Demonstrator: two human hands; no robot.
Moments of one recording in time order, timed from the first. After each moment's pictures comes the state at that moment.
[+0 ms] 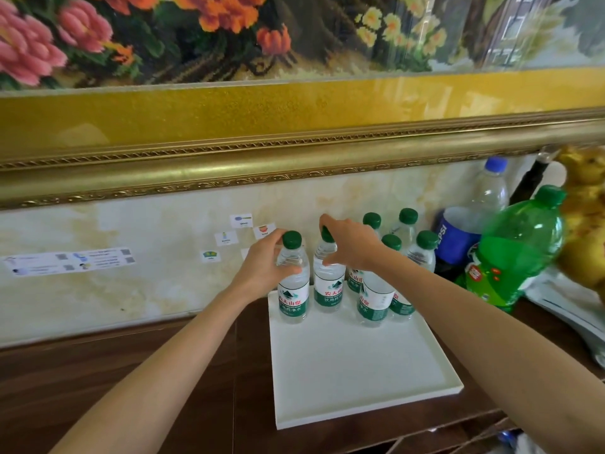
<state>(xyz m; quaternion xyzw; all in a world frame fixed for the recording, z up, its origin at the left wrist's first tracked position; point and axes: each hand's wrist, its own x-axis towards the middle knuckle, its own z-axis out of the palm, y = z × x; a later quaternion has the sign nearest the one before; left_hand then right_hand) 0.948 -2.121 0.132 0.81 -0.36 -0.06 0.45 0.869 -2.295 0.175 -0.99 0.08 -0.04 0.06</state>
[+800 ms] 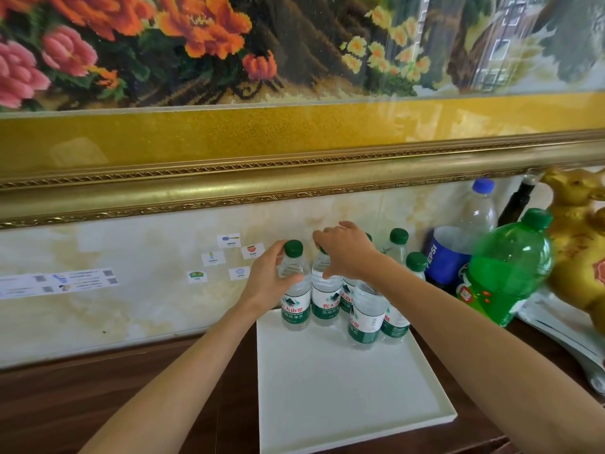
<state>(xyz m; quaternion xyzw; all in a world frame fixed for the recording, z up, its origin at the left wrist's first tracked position) 0.956 -2.161 0.121 0.80 -0.34 -0.03 0.50 0.891 -2.325 0.175 -0.99 0.03 -0.04 -0.11</state>
